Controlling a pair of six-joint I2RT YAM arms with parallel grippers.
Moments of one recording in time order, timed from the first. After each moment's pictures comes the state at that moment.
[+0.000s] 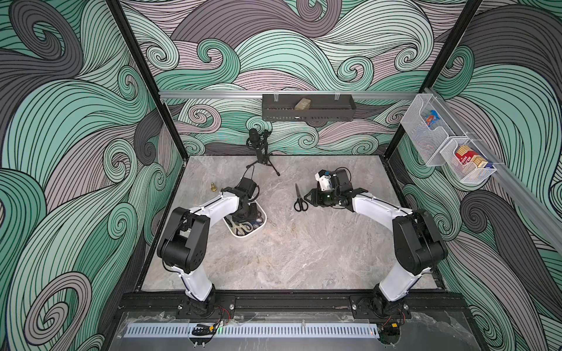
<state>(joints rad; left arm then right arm) -0.36 1.72 1.11 -0.71 -0.02 -0.48 0.34 1.72 1.10 -0.24 -0.41 0.43</state>
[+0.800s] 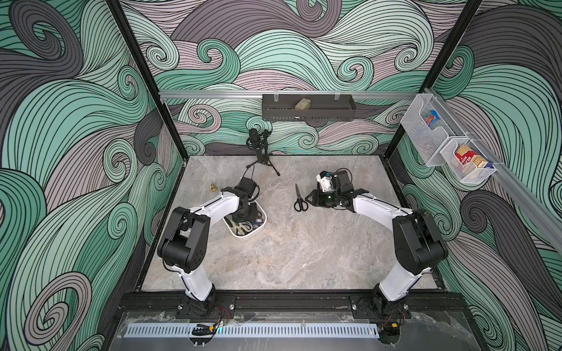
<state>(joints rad) -0.35 1.72 1.12 -0.71 -0.02 -0.48 0.33 1.72 1.08 -0.24 -0.42 0.43</state>
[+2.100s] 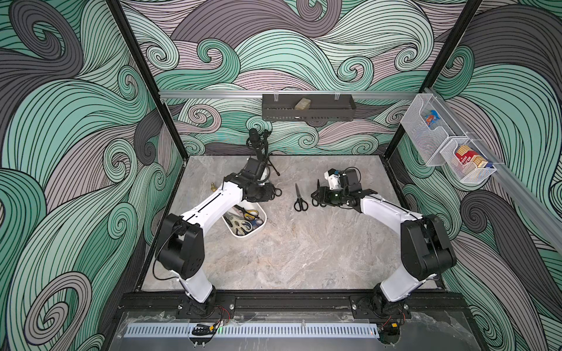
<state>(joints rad) -0.47 1.74 1.42 -0.69 0.15 -0.41 0.25 1.64 1.03 -0.24 -0.43 0.47</state>
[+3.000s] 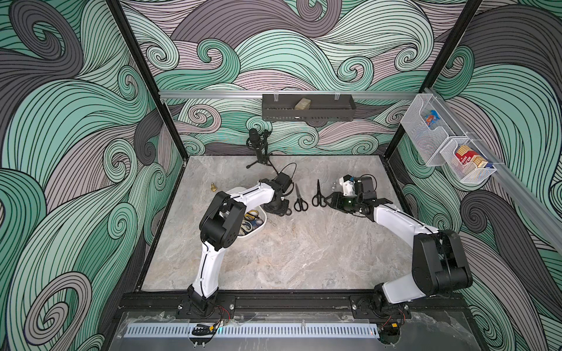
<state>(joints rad) -0.59 2.13 1.57 -0.76 -0.02 -0.30 0.16 1.51 0.89 -0.24 -0.44 0.48</state>
